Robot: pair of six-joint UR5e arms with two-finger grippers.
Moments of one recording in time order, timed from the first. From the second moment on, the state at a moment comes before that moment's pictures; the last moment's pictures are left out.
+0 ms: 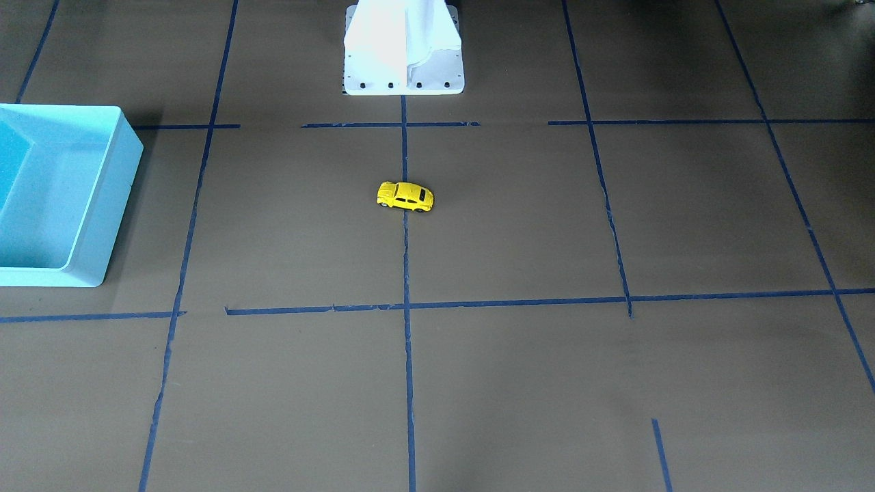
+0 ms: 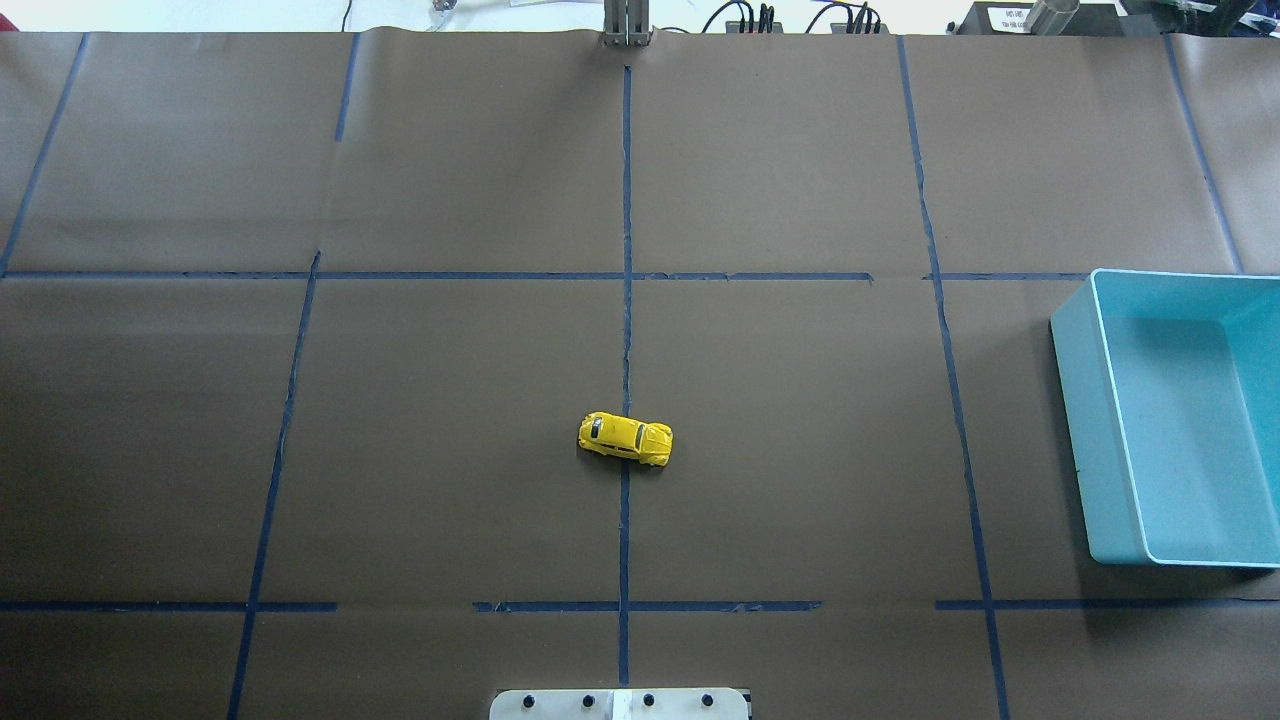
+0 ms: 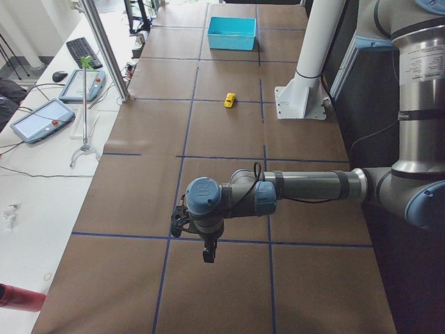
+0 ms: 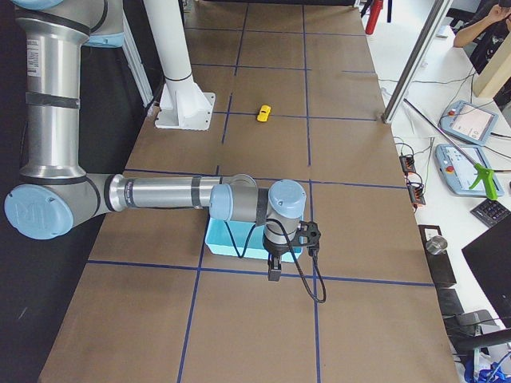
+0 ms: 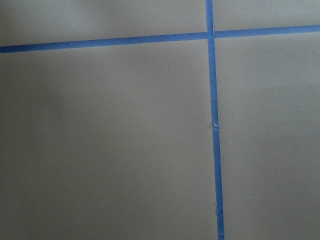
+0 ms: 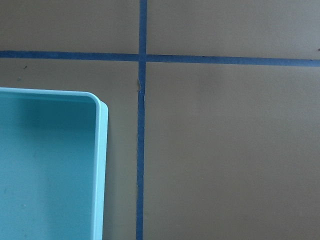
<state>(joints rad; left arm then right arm) -1.63 -1.44 -1.68 -1.50 -2.36 0.18 1.55 -1.66 1.72 -1.68 2.27 -0.03</state>
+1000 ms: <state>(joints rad) -1.63 -1.44 -1.67 -1.50 -2.36 0.17 1.55 -1.66 1.72 -1.68 2.27 -0.03</state>
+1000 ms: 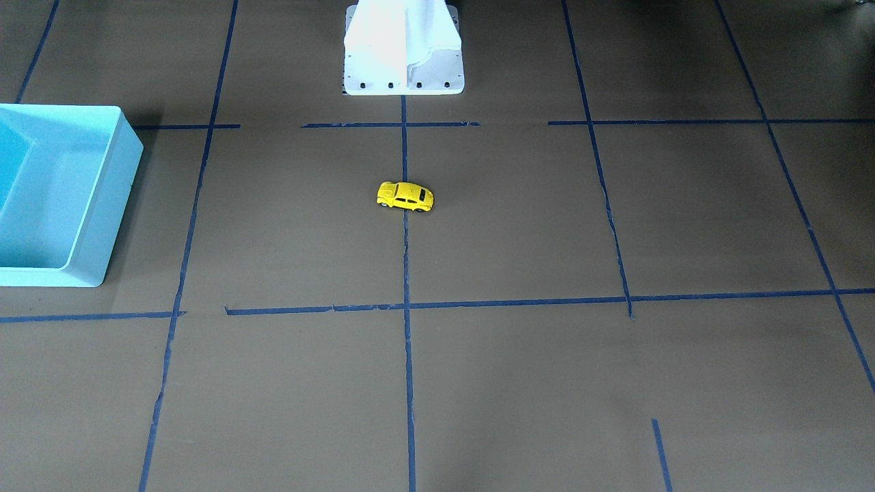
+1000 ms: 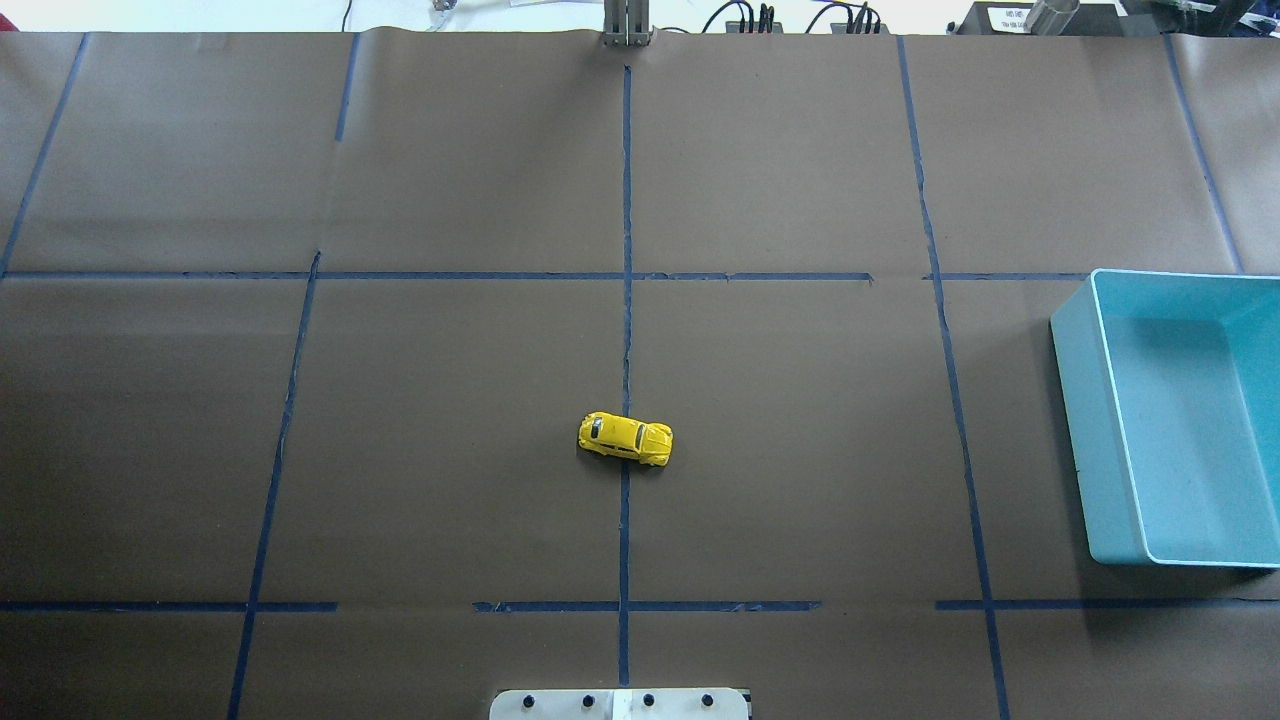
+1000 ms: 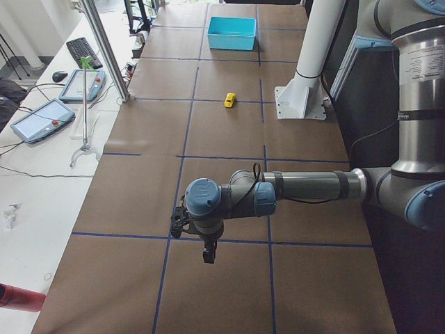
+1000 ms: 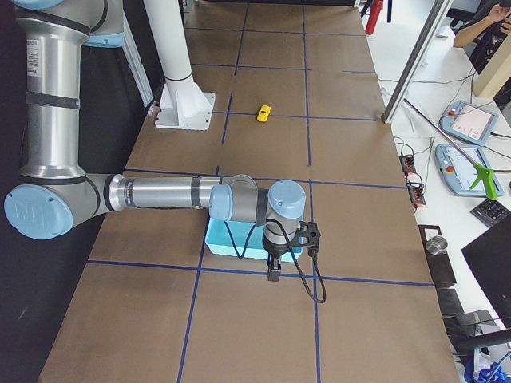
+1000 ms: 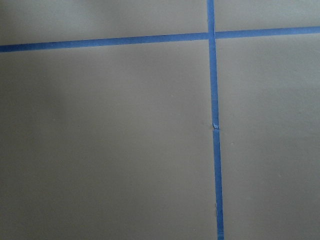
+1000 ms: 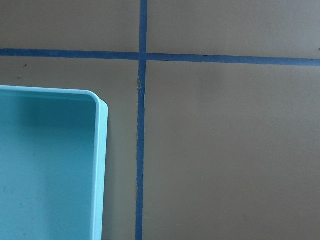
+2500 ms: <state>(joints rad) -1.19 -1.85 -2.01 -1.12 -2.27 0.18 1.55 -1.66 1.72 -1.68 2.27 -0.03</state>
